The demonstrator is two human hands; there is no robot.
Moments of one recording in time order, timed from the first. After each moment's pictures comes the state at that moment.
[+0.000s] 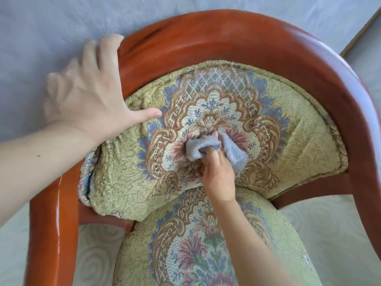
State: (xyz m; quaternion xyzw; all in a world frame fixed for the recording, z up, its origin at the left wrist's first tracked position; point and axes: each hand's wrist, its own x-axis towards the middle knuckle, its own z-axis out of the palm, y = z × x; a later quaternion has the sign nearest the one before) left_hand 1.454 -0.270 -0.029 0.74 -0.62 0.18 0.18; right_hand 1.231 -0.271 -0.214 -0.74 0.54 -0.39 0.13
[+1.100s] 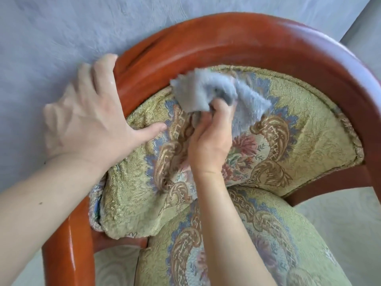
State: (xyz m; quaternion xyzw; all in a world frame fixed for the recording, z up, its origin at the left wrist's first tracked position) left_hand 1.465 -0.277 -0.042 0.73 -0.62 0.19 0.21; right_hand 1.303 -0.316 -0.121 -0.56 0.55 -0.60 0.15
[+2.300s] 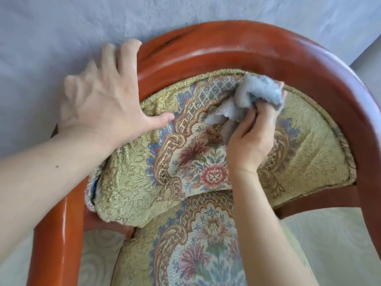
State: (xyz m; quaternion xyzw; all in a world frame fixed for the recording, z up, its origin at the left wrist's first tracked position) left_hand 1.454 -0.268 -0.030 0.74 -0.61 0.22 0.15; right_hand 1.234 -0.334 -0.124 -0.61 0.54 -0.57 -0.02
